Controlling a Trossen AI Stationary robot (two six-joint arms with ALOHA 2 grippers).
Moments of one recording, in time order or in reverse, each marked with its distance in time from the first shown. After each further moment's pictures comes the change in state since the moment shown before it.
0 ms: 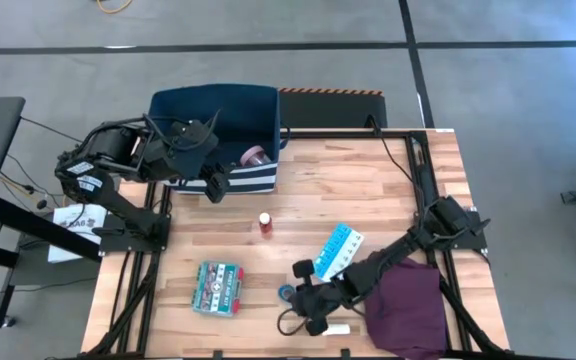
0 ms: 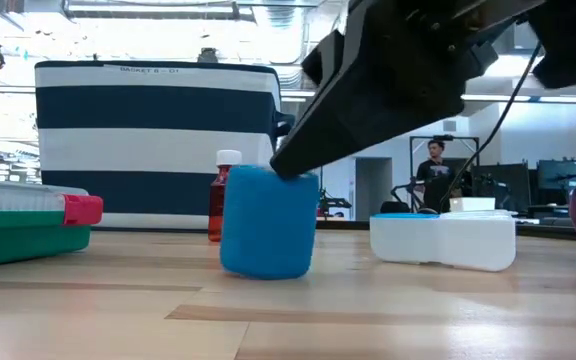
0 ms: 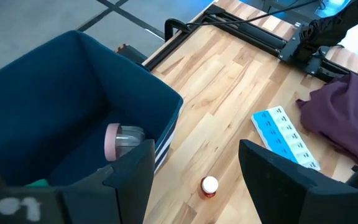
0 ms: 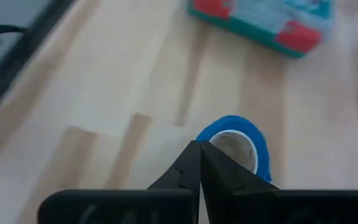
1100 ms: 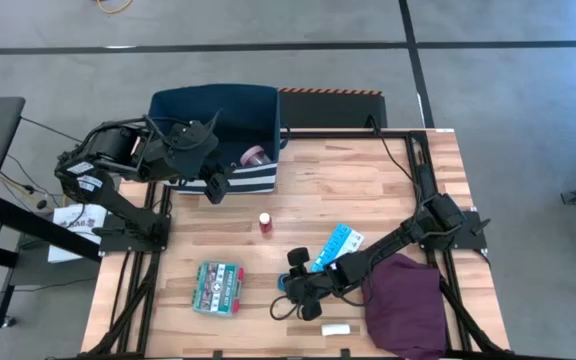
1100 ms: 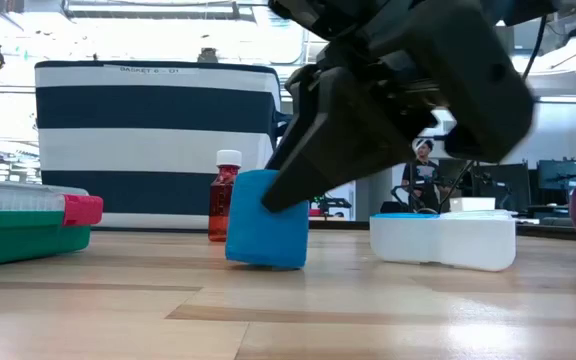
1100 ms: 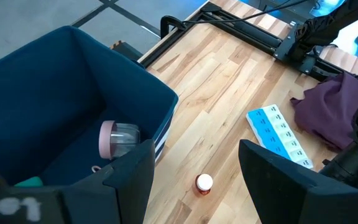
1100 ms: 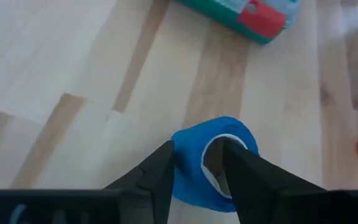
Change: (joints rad) left arm 0.000 0.000 0.000 0.003 0.022 -0.012; right arm -0.071 0.019 0.003 -0.026 0.000 -0.113
